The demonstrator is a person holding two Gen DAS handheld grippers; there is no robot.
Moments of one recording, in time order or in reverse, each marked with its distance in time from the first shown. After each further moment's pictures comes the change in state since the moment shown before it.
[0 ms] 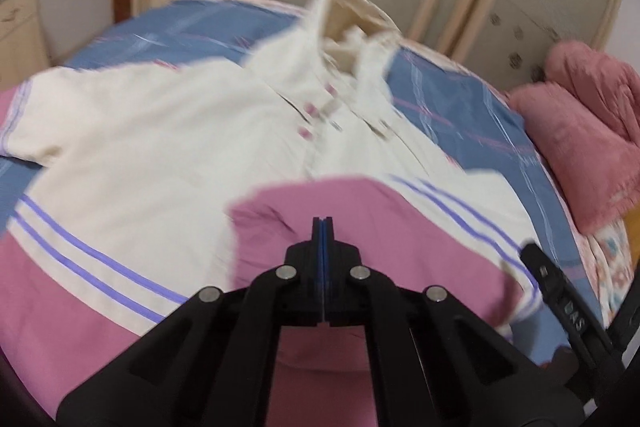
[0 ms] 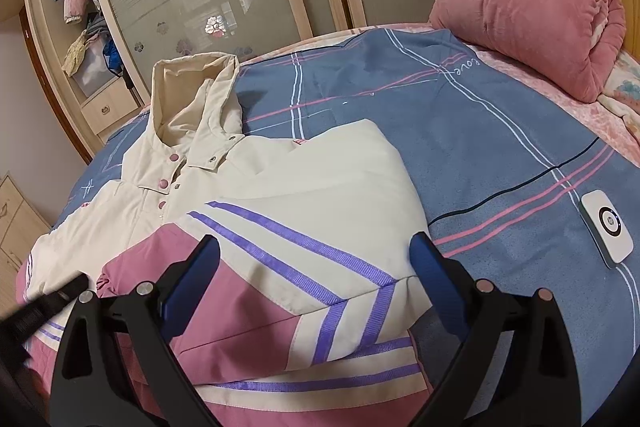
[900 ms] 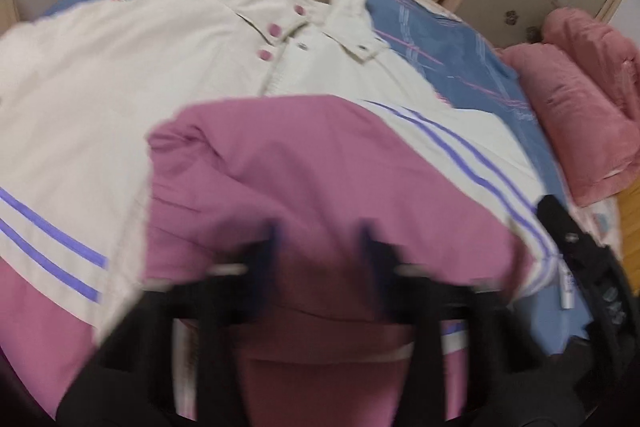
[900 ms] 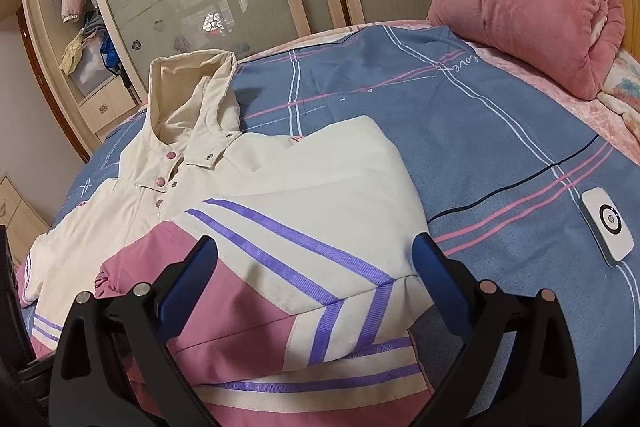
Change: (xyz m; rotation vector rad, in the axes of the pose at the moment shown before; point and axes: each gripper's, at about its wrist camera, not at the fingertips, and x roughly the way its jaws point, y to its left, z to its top) left arm 0.061 -0.028 -0.029 0.022 0.222 -0.077; right arm 0.002 0.003 -0.002 0.008 0.006 -0.005
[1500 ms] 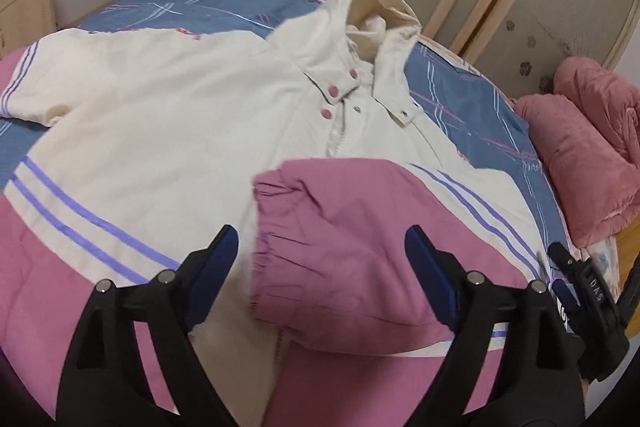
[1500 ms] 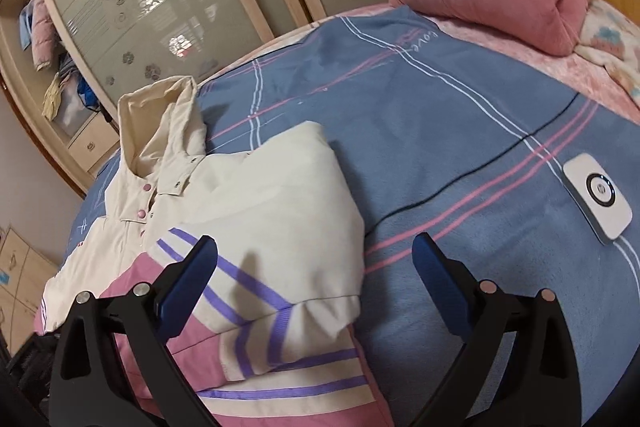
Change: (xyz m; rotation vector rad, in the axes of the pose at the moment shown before) left arm -0.059 0.049 0.008 -0.098 -0.132 0.028; right arm 0.000 -0.057 0.007 0.167 0.020 -0.012
